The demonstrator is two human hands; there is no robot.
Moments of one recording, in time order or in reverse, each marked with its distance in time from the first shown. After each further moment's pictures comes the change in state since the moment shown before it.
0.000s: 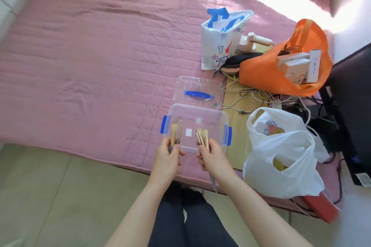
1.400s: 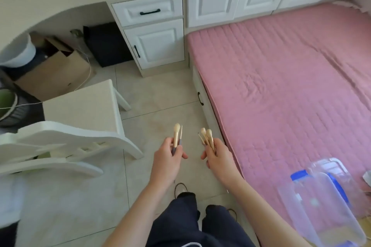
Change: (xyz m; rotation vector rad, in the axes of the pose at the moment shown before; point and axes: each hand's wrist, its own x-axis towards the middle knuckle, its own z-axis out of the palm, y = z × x) left_hand -0.266 -0.196 -0.310 -0.350 0.916 -0.190; right_hand -0.217 0.009 0.367 -0.811 -0.728 -0.503
